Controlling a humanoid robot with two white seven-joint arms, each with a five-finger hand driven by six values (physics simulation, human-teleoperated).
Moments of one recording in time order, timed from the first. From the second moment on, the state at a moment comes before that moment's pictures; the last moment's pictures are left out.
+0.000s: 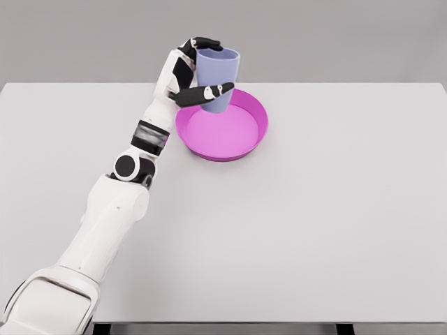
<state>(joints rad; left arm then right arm) -0.64 0.00 -0.40 -0.90 0.46 -0.61 -0.24 -0.04 0.00 -0.08 0.16 0.08 -0.20 0.25</state>
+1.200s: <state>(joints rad) -0.46 0.77 -0.58 -1.16 0.48 -0.61 -0.50 -0.04 0.00 -0.08 0.16 0.08 -0.20 0.25</state>
